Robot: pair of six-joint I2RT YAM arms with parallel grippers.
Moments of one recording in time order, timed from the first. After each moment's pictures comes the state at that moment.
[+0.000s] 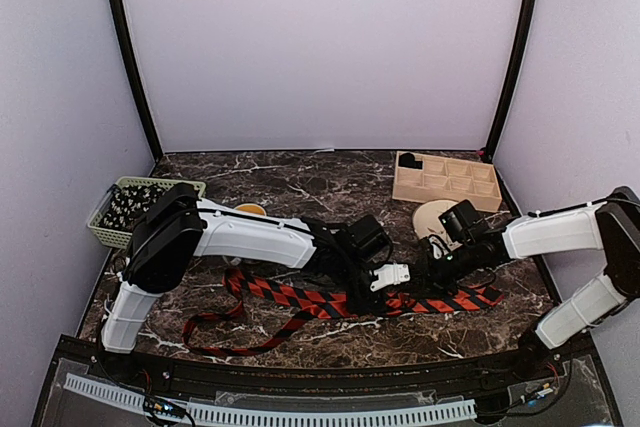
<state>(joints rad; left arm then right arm) -1.14 2.26 1.68 -0.46 0.31 0.35 0.55 1.44 0.59 -0.27 -0.53 0.78</state>
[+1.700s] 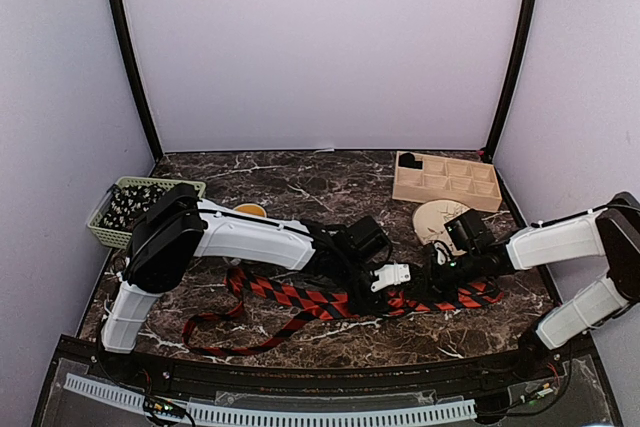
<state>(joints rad) -1.14 2.26 1.66 -0.41 0.32 0.35 0.54 1.41 0.49 -0.13 -0.55 0.87</state>
